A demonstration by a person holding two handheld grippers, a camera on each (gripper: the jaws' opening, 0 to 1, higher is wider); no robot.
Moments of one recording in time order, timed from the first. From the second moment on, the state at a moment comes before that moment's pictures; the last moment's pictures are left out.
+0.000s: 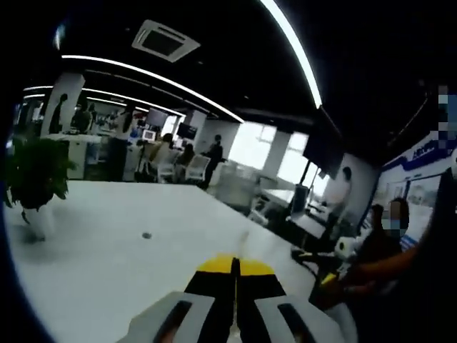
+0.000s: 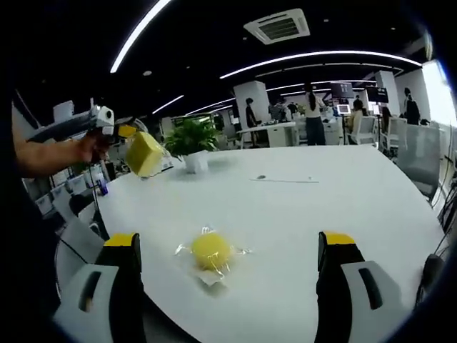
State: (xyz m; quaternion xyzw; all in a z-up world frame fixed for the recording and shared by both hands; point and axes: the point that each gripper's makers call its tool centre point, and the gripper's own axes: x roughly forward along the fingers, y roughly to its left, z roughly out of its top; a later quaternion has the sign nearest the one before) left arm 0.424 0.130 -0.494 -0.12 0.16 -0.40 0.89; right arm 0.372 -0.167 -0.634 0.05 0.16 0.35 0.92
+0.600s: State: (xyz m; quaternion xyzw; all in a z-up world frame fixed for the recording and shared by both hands) left arm 0.409 0.094 -0.386 -0.12 0.07 -0.47 0.87; right arm 0.393 -0.135 -0.580 0.03 0.11 0.40 0.91
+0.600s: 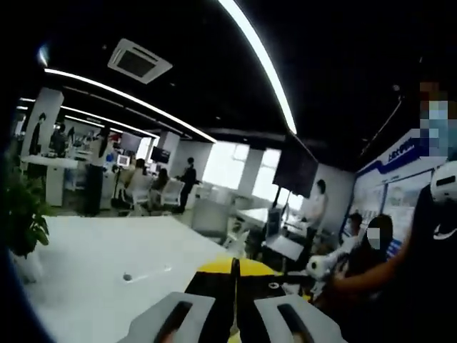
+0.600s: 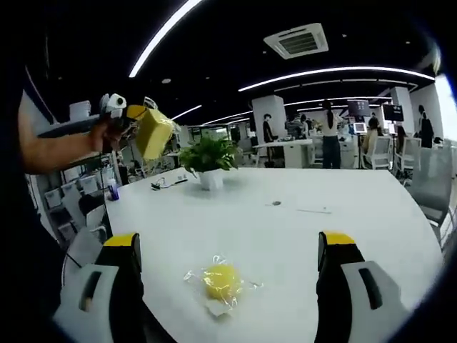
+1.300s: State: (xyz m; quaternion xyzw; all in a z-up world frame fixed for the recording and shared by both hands) left arm 0.392 0.047 -0.359 -0.10 0.10 -0.53 0.84; right arm 0.392 -0.080 -0.518 0.04 0.07 0.50 0.86
